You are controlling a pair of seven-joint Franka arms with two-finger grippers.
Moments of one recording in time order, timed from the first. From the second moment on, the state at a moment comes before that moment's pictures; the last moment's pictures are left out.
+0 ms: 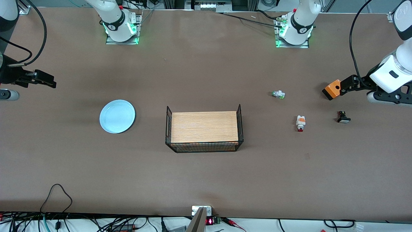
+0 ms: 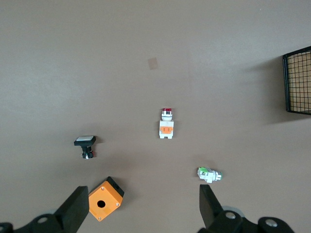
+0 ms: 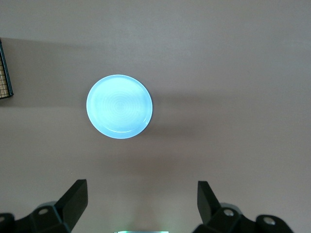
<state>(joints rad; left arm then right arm) -0.02 0.02 0.02 -1.73 0.00 1.74 0.11 0.00 0.12 -0.03 -1.51 -0.03 1.51 -0.03</state>
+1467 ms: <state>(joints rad) -0.02 0.02 0.02 -1.73 0.00 1.74 0.11 0.00 0.32 -0.02 -1.97 -0.02 2.24 -0.03</state>
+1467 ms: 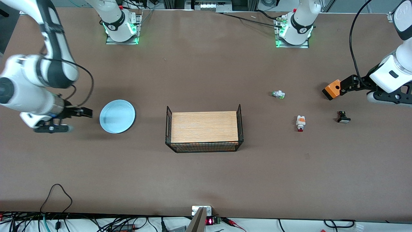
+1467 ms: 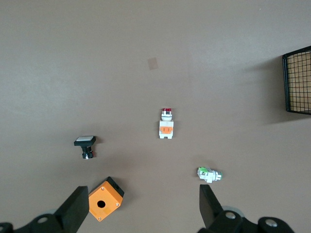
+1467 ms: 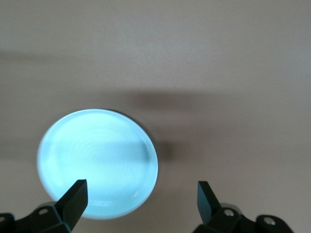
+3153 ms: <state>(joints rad) -0.02 0.02 0.02 -1.73 0.00 1.74 0.11 -0.03 0.17 0.03 -2.07 0.09 2.10 -0.03</state>
